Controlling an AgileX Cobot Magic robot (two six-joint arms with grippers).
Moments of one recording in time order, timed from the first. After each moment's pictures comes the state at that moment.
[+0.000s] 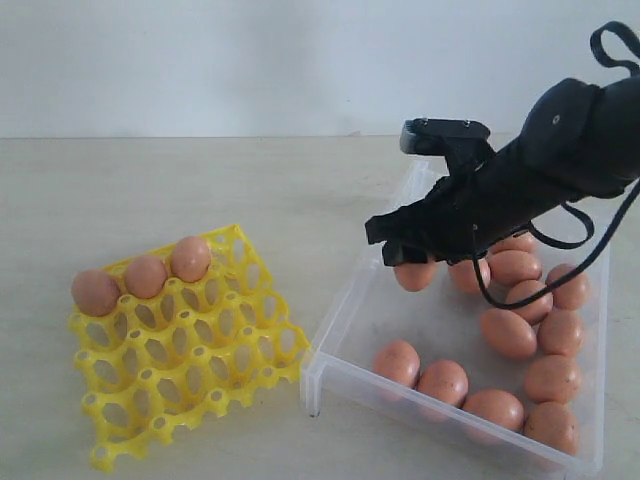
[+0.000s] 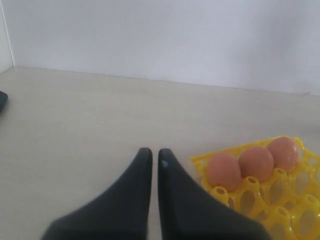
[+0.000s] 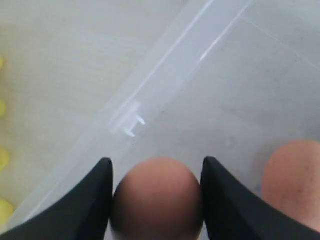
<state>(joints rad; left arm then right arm) 0.06 0.00 0.00 0.03 0.26 -0.09 0.25 1.79 -1.01 0.59 0.35 -0.39</state>
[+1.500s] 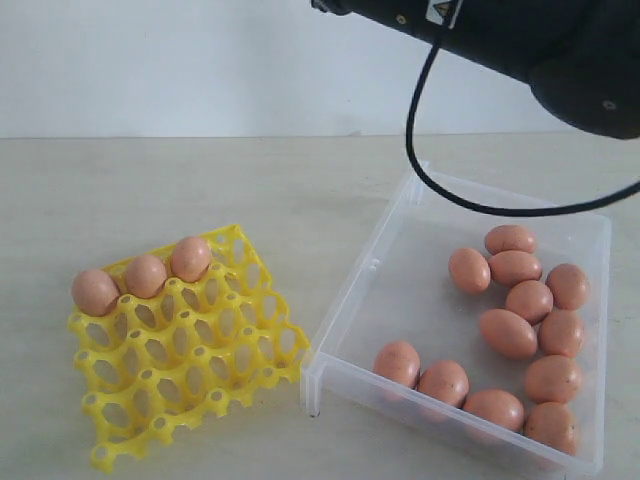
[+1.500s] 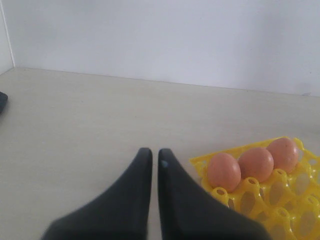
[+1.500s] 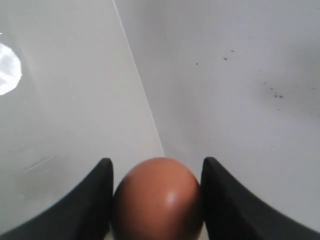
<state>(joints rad) 0.06 0.00 0.00 0.03 0.26 -0.09 0.43 1.55 -1.07 -0.63 -0.71 0.87</state>
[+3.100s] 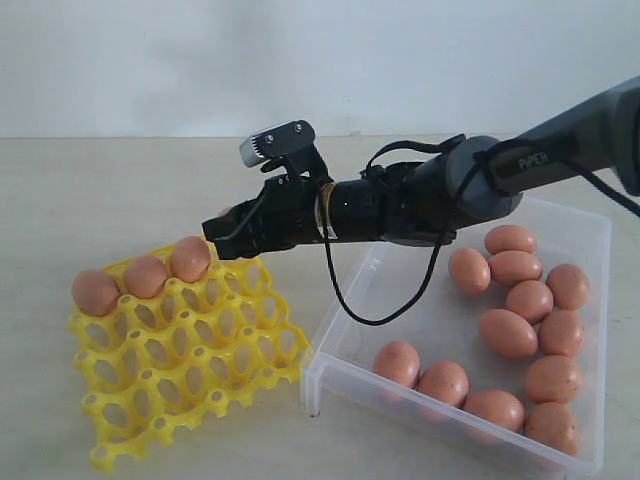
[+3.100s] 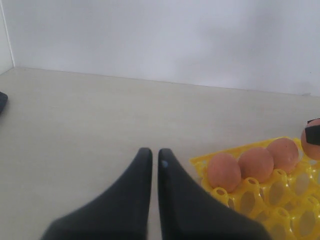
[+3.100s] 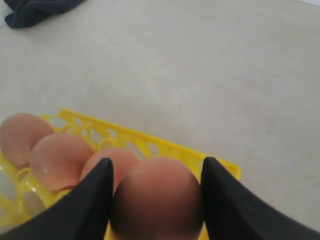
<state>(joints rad) 0.06 0.00 0.00 0.03 0.26 -0.09 0.43 2.21 -1.32 -1.01 -0.61 0.94</state>
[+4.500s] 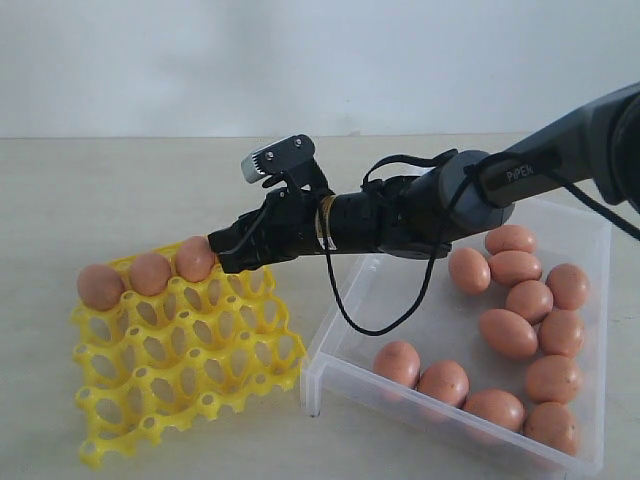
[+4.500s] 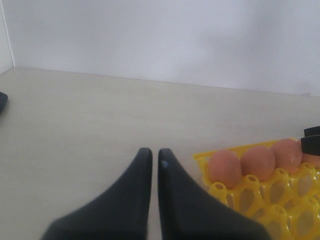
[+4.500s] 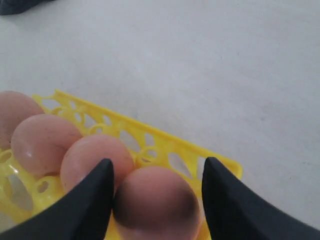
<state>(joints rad) 0.06 0.00 0.00 0.03 0.26 -0.09 0.43 2.25 -1.32 -0.96 -0.61 0.86</state>
